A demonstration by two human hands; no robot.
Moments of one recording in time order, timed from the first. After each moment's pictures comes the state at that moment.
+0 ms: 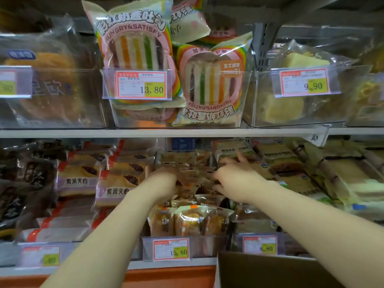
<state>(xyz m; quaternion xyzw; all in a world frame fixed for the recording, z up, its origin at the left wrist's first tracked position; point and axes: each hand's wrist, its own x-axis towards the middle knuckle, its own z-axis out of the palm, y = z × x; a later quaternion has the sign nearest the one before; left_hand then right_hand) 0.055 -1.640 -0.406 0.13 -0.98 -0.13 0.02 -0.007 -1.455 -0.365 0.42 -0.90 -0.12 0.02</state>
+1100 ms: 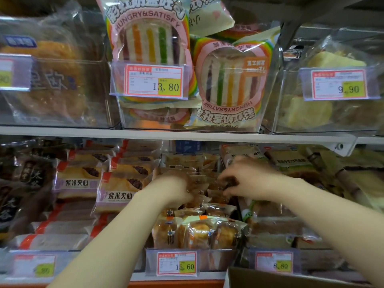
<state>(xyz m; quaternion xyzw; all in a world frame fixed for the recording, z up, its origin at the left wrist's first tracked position) 0.052 -1.636 -0.392 0.13 -0.99 -0.09 -0.04 -0.027 -1.458 -0.350 0.44 -0.90 -0.04 0.01</state>
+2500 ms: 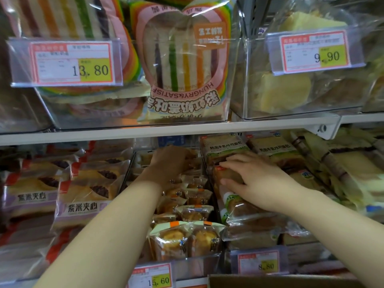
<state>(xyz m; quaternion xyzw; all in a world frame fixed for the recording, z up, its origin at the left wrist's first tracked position) -0.058 -1.635 -0.410 0.08 -0.99 -0.03 0.11 -0.045 -1.407 -0.375 0.37 -0.93 0.05 0.04</state>
